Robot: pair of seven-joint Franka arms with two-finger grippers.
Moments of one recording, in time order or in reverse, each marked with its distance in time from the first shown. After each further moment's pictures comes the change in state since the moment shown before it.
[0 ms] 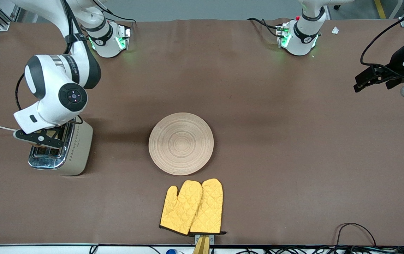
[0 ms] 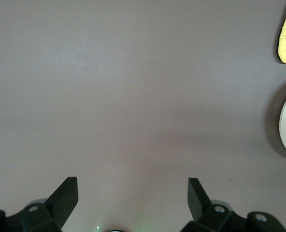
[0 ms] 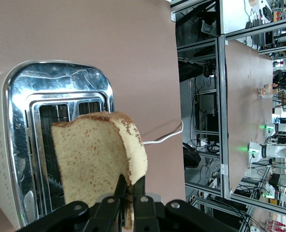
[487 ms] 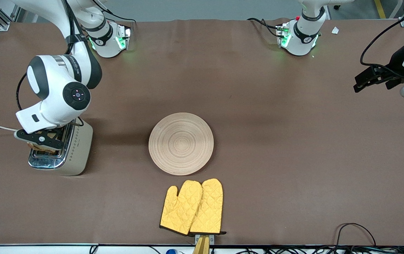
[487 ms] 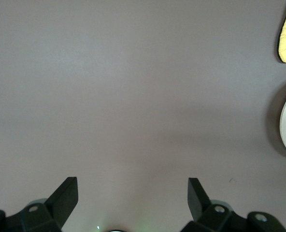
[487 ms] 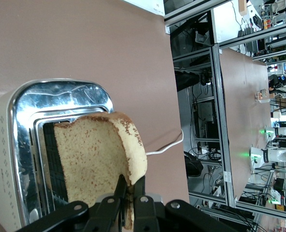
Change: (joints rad) left arm 0.000 0.001 -0.001 0.000 0.001 -0.001 0.001; right arm 0.001 0.001 0.005 -0.015 -0.044 0.045 0.072
